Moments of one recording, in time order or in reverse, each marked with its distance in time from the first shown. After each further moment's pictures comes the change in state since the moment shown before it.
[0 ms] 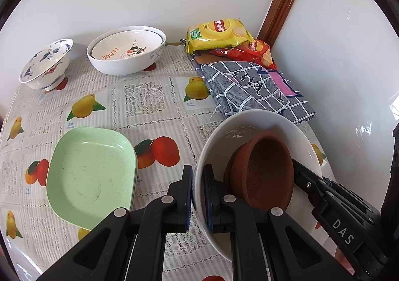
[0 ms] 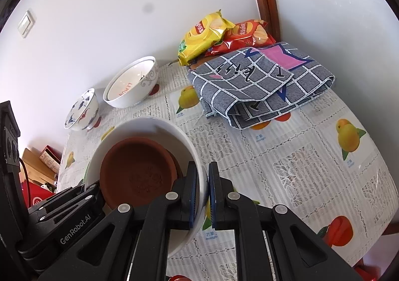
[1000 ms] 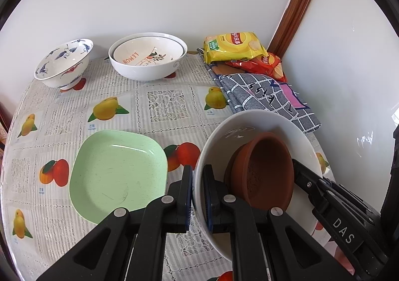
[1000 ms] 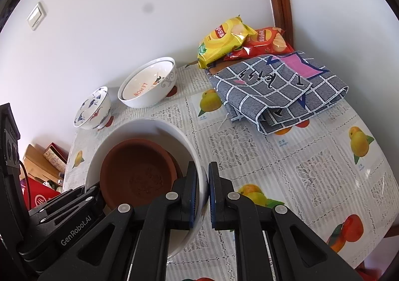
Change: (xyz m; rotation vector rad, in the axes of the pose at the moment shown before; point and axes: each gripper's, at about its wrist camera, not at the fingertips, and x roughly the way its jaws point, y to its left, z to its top) left arm -0.021 0.035 0.003 -0.040 -0.033 0.017; right arm -0.001 0.040 0.000 -0.033 -0.018 0.020
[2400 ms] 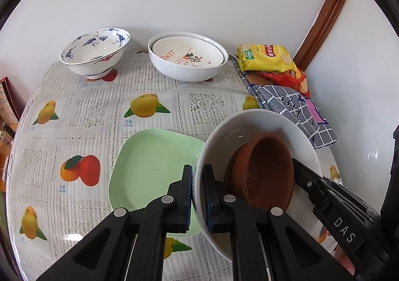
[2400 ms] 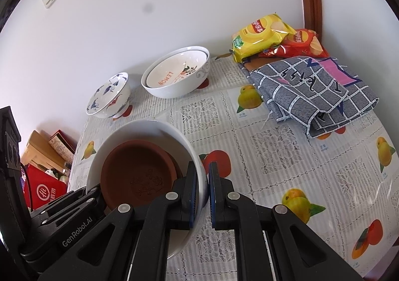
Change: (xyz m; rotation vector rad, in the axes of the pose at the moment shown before) left arm -0.004 0.071 0.003 -0.092 -0.011 0.033; right arm 0.031 0.062 -0.002 -0.076 0.033 0.041
